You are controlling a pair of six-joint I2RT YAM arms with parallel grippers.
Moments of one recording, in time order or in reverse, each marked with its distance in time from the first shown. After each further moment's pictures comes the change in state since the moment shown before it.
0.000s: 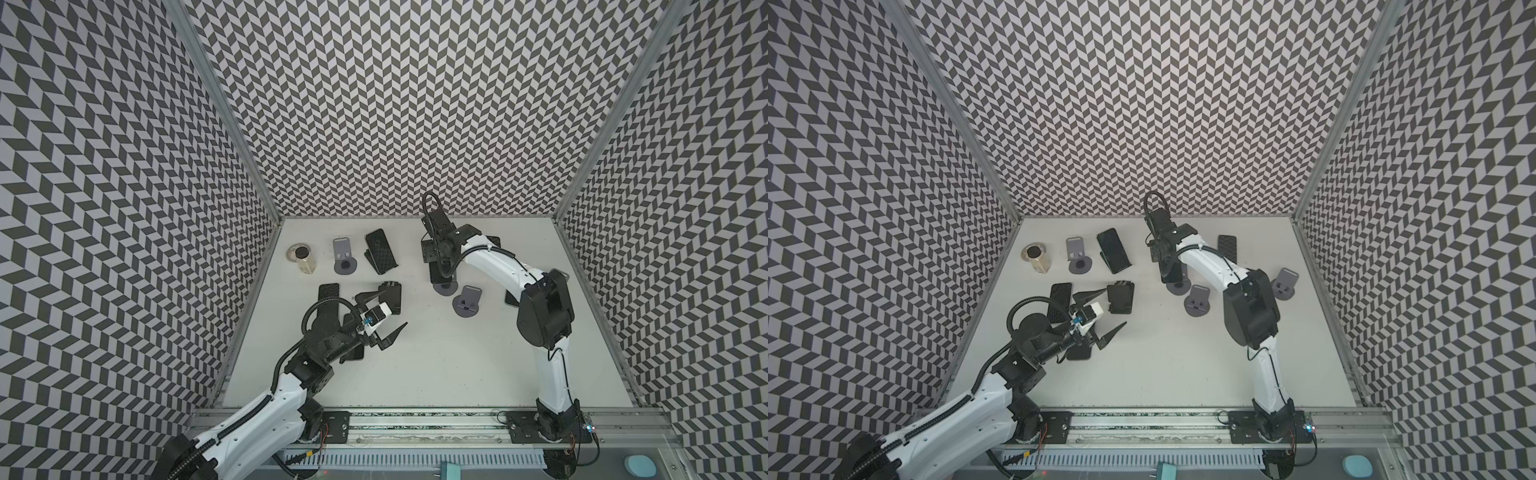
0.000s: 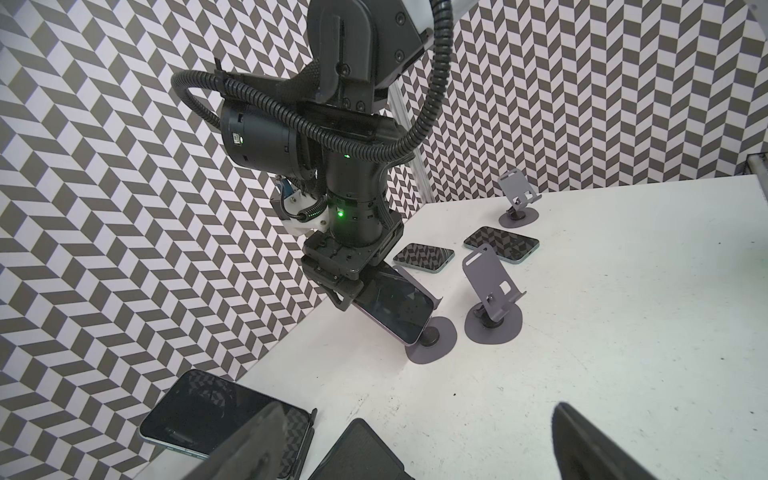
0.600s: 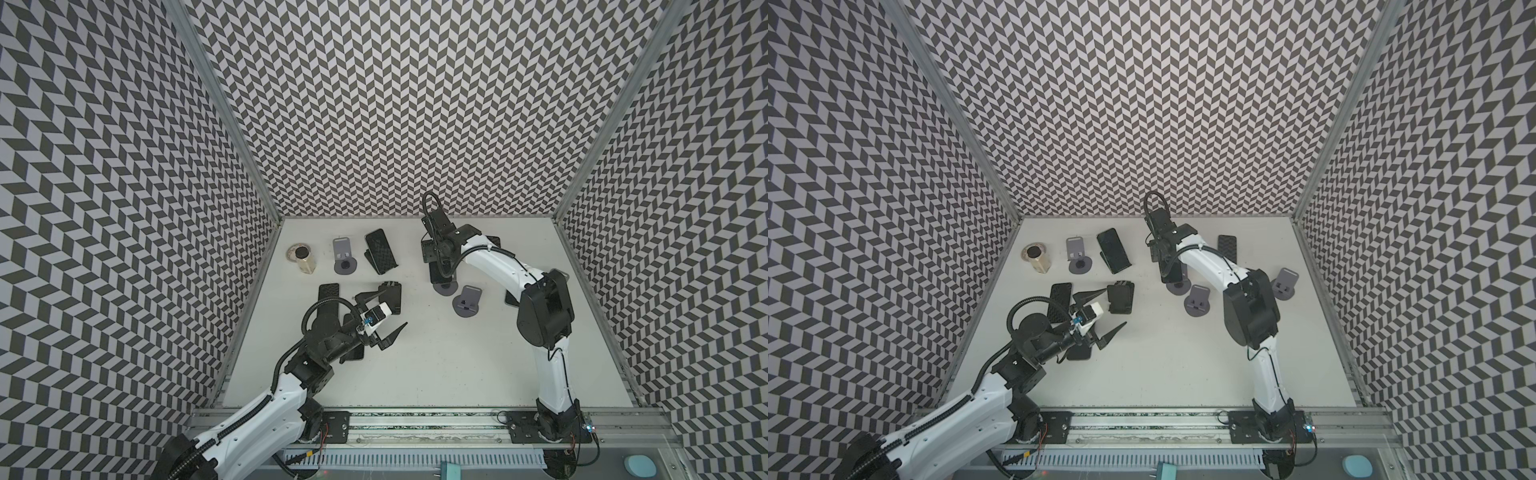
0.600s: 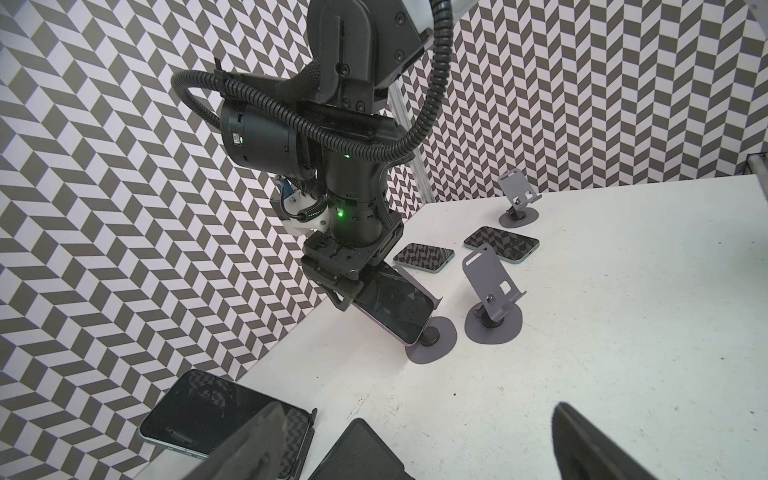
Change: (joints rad) left arm 0.000 0.000 0.000 0.000 0.000 0.000; right arm -0.001 0.000 0.000 0.002 -0.003 -0.001
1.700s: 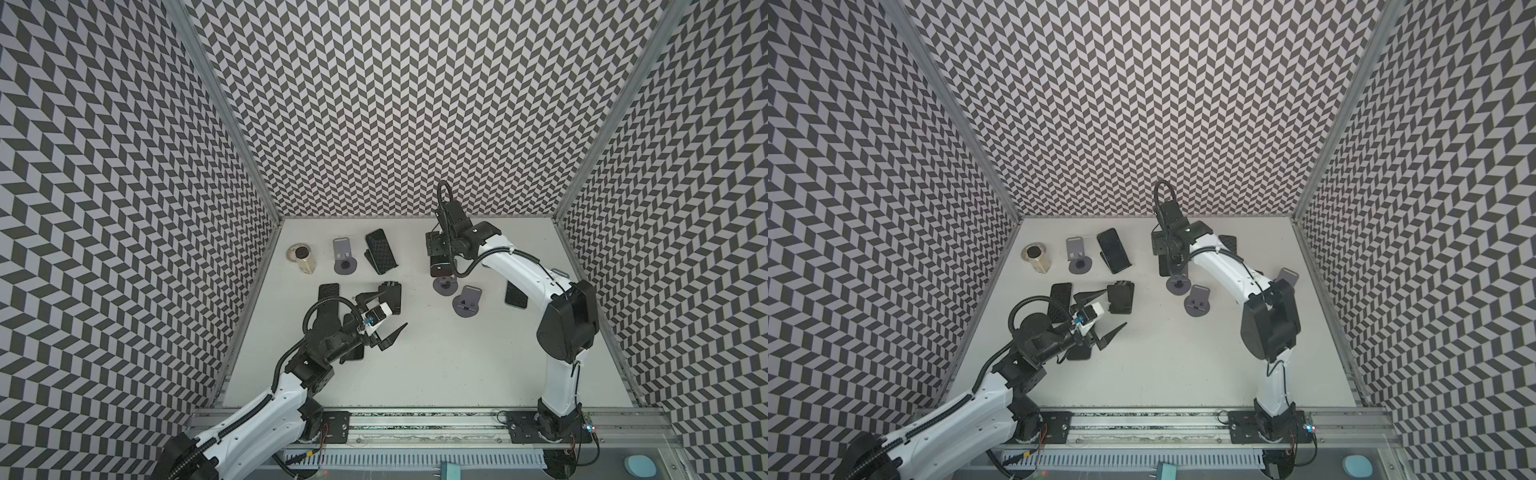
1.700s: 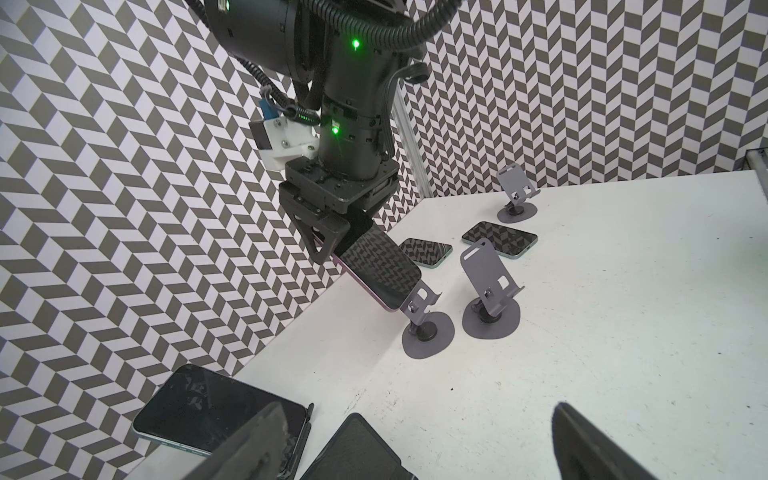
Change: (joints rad) left arm 0.000 0.007 0.000 -0.013 0.000 -0.001; right arm -0.013 -0.188 -0.096 0.052 -0.105 -0.011
